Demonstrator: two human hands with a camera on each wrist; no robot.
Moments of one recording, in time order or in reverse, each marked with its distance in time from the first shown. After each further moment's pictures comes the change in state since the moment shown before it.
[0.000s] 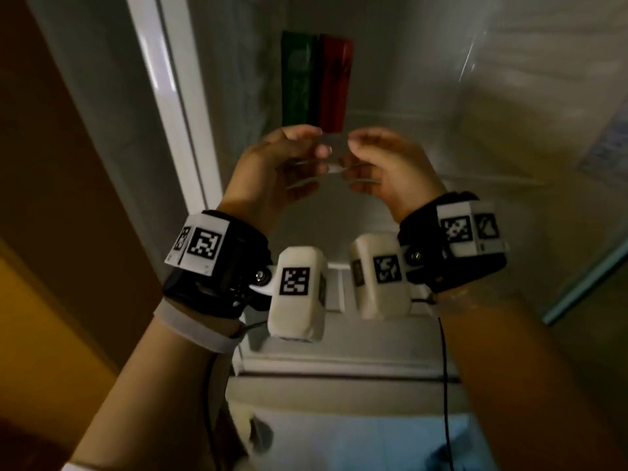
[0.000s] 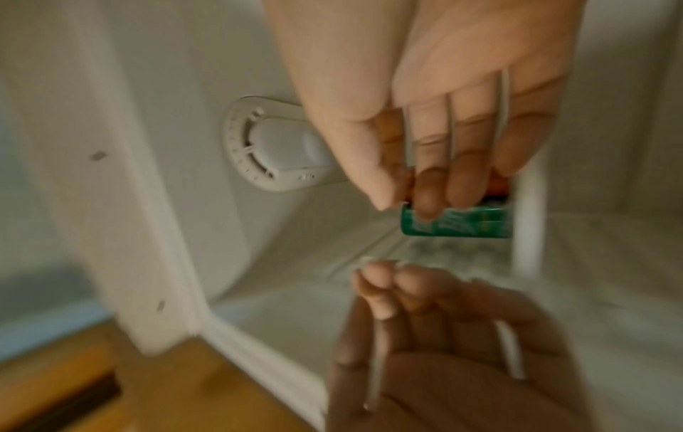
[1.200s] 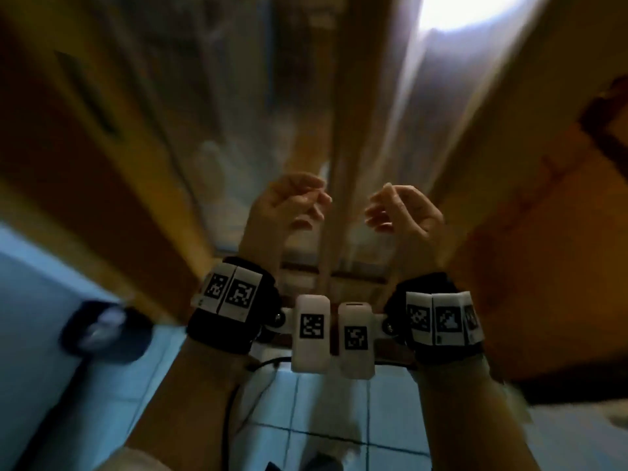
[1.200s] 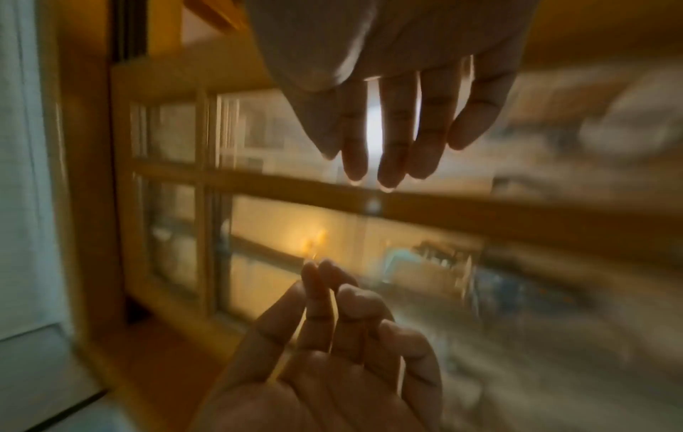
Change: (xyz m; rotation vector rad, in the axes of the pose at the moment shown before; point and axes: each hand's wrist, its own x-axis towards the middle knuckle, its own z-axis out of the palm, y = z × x) left_hand -0.940 -0.003 0.040 0.248 1.668 0.333; right_hand -0.791 0.028 0.243 0.366 -1.419 0.067
